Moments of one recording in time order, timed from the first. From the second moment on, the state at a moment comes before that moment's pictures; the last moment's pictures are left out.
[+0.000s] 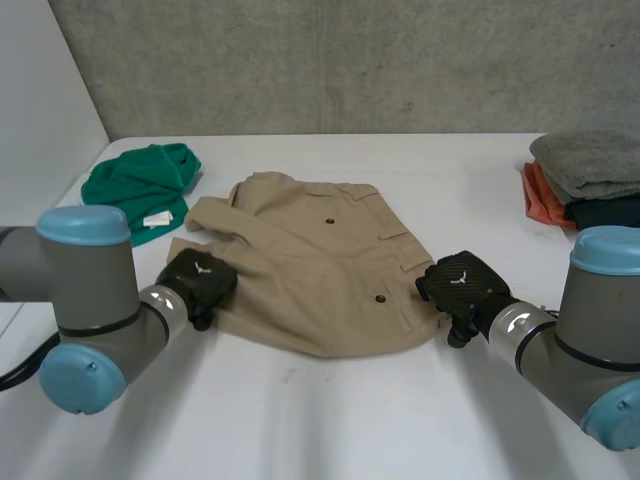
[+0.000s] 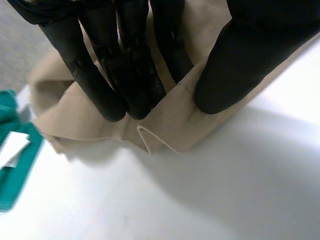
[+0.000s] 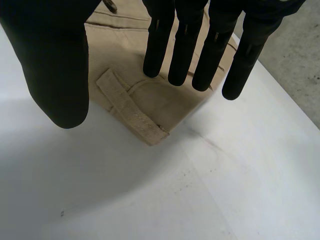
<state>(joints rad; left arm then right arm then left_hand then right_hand) 4.33 -2.14 -1.52 3.18 -1.49 3.74 1.88 -1.08 1.71 -0.17 1.27 2.48 1.16 1.19 1.18 1.19 0.99 0.62 0.61 0.61 0.61 0.41</state>
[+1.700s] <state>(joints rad) 4.37 -2.35 -0.57 2.97 -1.59 3.50 1.89 -0.85 0.89 0.02 1.43 2.78 0.19 0.20 0.21 0.20 0.04 0.22 0.21 0.21 0.21 0.05</state>
